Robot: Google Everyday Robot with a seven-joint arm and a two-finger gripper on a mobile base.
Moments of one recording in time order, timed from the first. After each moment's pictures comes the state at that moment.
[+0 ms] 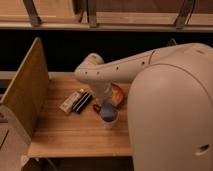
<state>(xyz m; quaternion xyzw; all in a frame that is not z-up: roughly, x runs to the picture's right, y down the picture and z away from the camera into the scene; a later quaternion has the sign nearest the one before) 0.025 0.079 0.745 -0.09 0.35 0.68 0.64</state>
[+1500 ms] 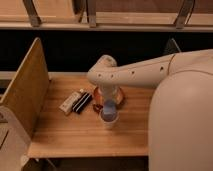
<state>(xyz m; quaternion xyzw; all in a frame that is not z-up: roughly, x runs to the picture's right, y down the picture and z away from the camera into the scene) 0.038 0.070 0.762 -0.12 0.25 0.71 0.65</state>
